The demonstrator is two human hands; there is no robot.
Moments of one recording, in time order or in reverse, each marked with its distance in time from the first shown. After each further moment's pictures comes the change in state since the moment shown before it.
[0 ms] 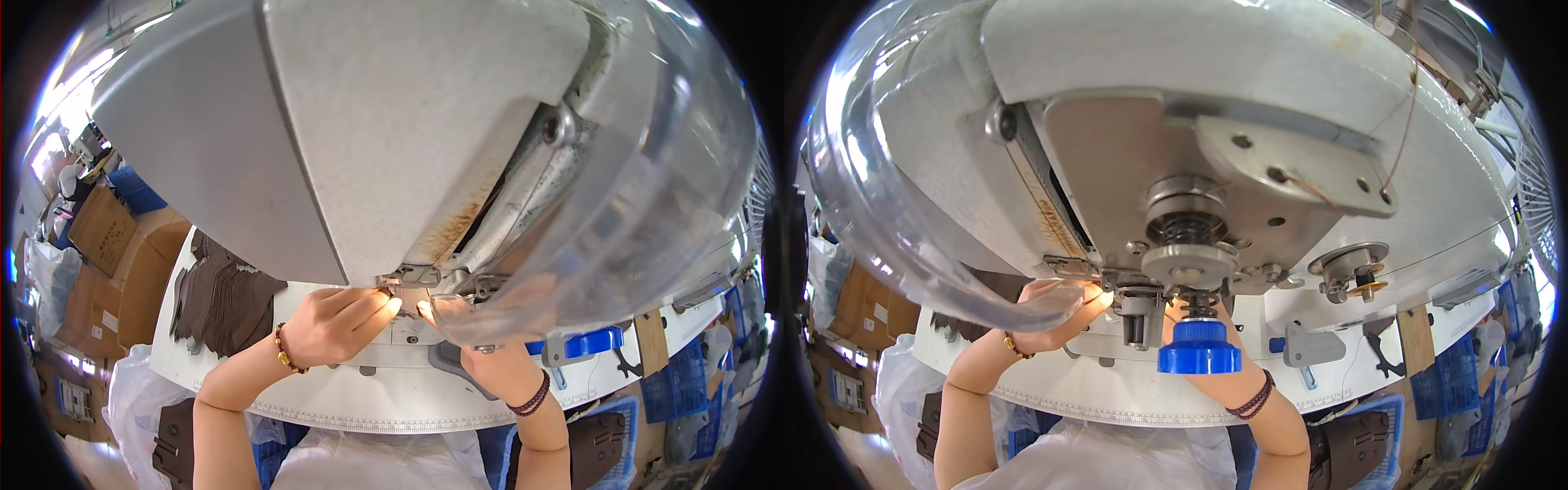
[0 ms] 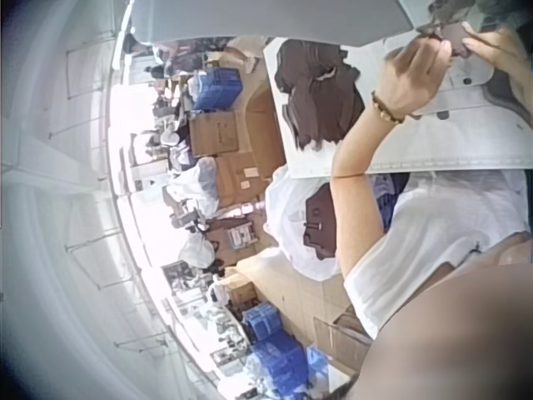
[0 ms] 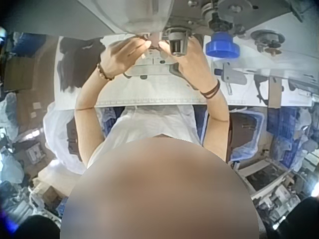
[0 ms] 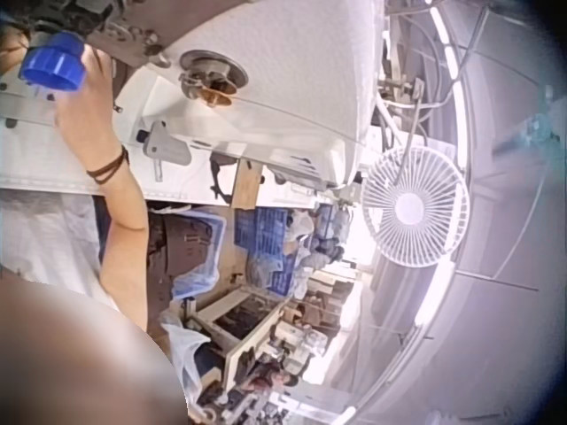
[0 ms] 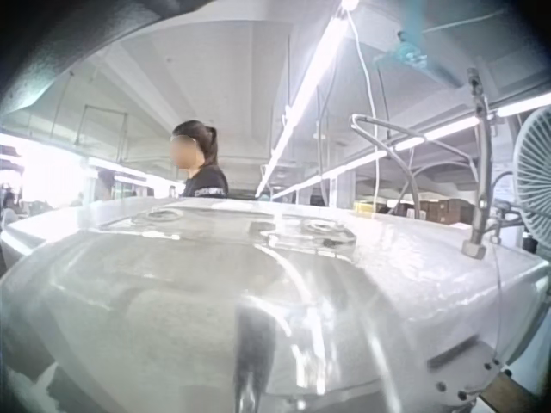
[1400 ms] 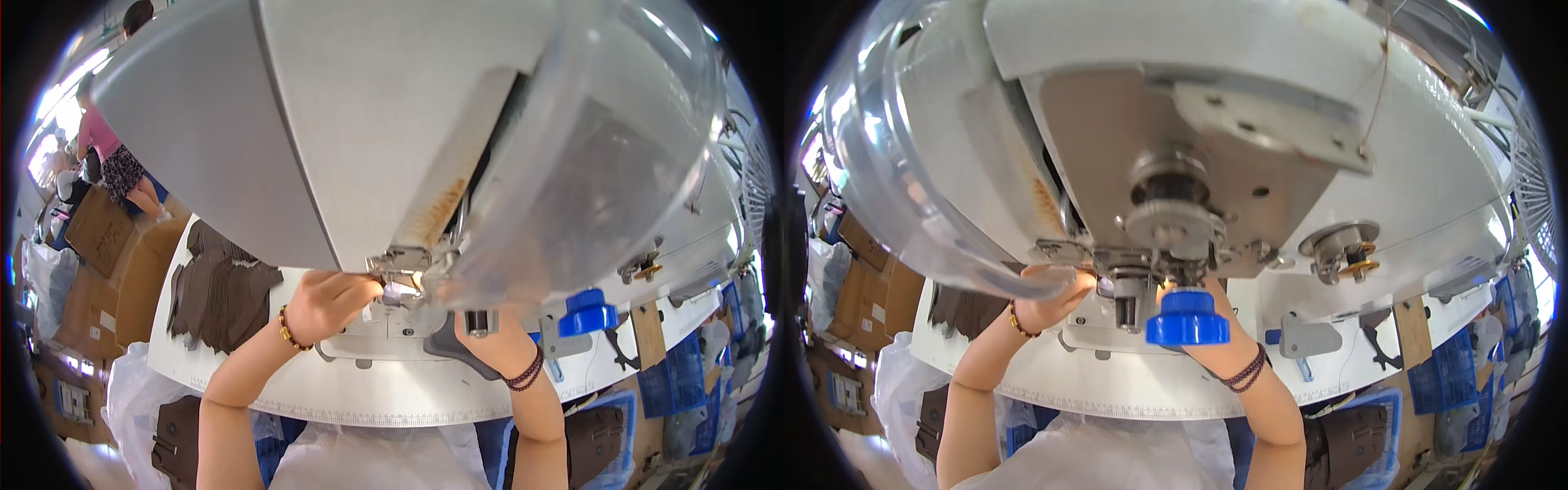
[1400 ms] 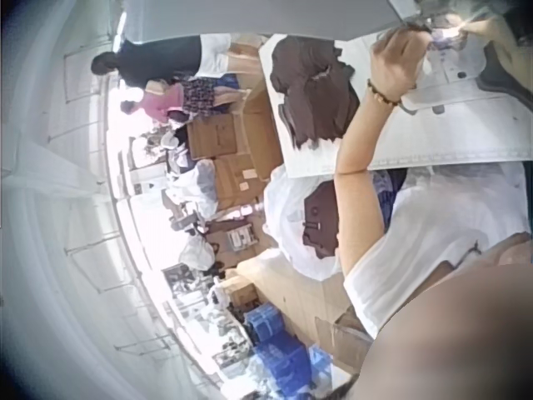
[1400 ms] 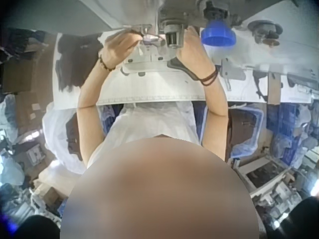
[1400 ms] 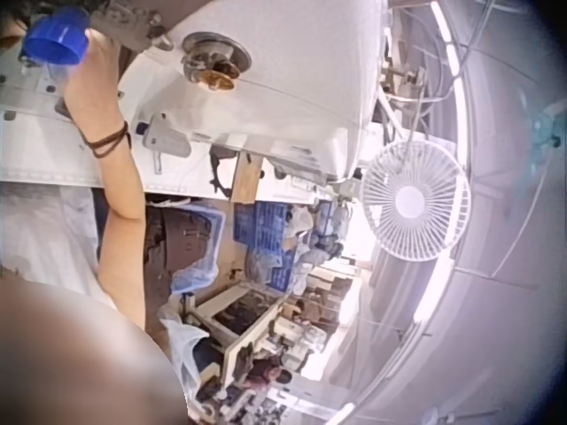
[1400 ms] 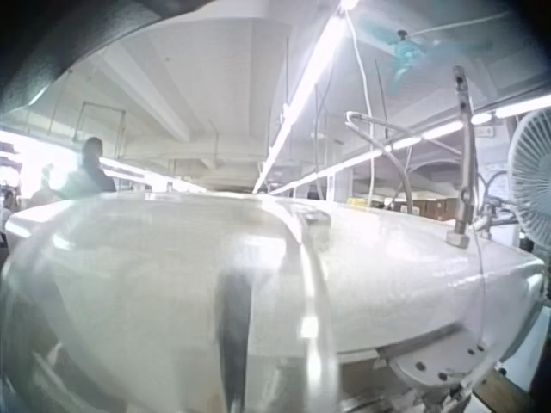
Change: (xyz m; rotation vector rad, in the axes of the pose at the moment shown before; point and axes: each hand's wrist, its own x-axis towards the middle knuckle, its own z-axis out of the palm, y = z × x) left_hand -0.012 -0.012 0.023 -0.094 0.179 -0.140; right_hand 0.011 0.010 0.009 0.411 0.241 0.145
